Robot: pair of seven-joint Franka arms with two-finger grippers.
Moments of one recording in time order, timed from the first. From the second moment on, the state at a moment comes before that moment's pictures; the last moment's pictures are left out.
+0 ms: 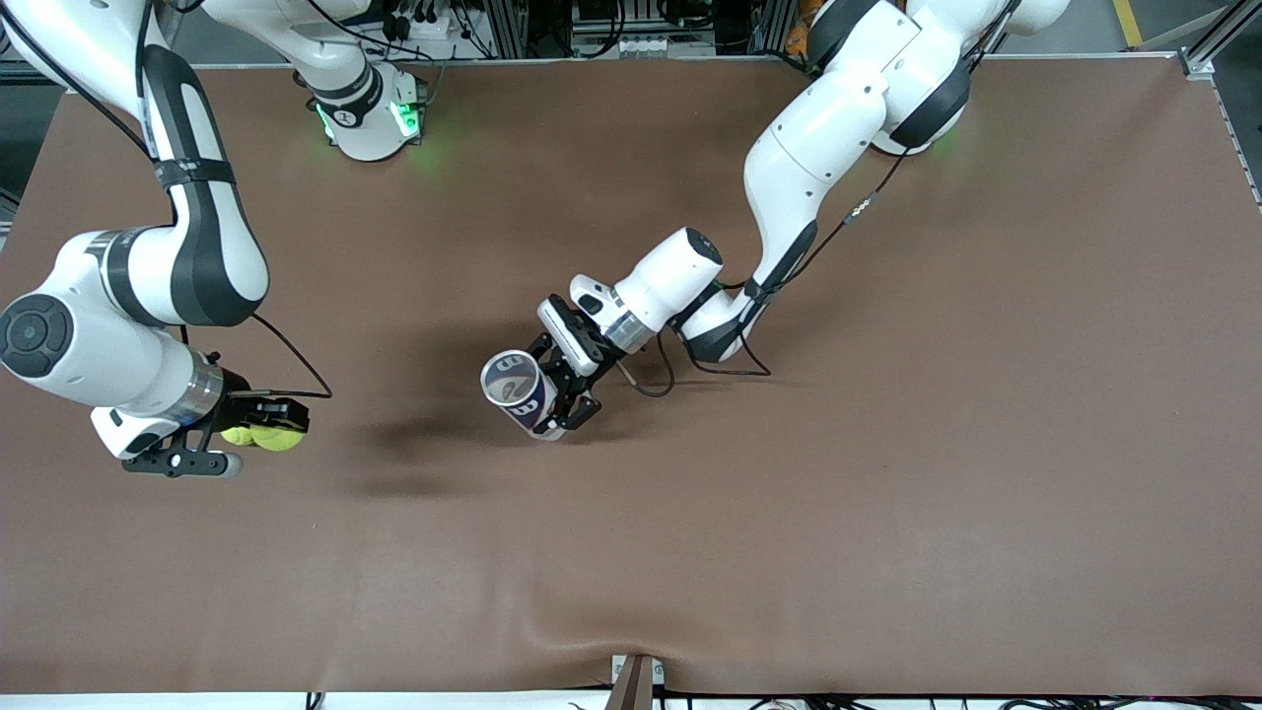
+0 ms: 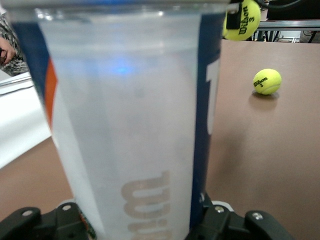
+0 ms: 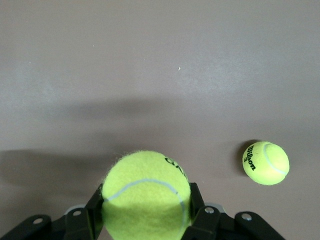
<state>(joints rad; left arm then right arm) -0.62 1.12 -0.29 -1.33 0.16 3.54 0.26 0.10 0.38 -0.07 -1.69 0.08 2.07 0.05</state>
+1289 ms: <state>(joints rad) -0.62 1.17 -0.29 -1.34 0.09 3.55 0.26 0.34 0.37 -0.05 -1.53 0.09 1.91 0.50</state>
